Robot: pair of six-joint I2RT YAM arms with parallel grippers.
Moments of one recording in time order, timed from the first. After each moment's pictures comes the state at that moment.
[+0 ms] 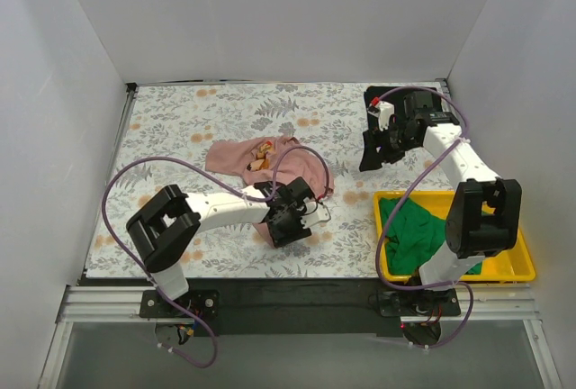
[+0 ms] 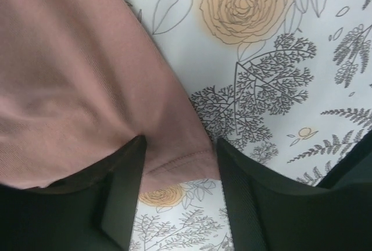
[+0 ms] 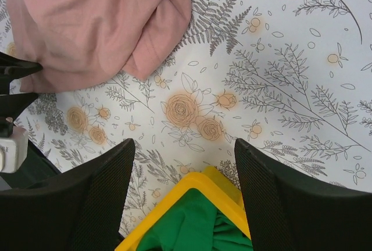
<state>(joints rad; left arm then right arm) -0.98 1.72 1.05 -0.61 0.07 0.31 0.10 1.63 1.31 -0.82 -0.61 -0.34</state>
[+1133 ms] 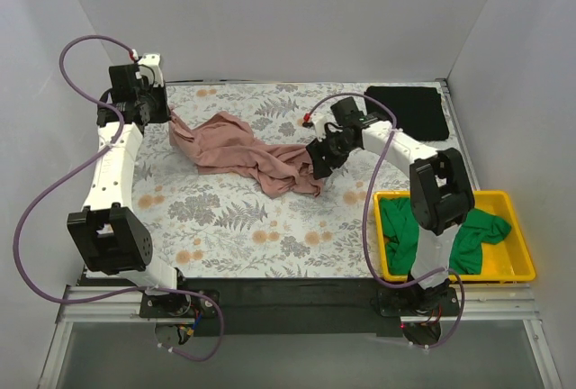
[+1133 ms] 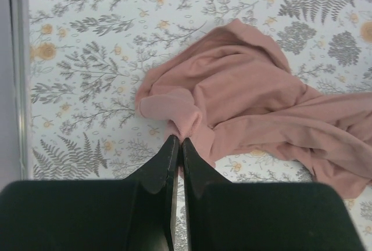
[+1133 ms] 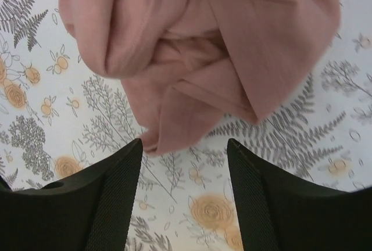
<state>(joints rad) 0.10 1.55 1.54 -0.62 0.16 0.07 0.43 1.88 1.43 -0.68 -0.49 -0.32</state>
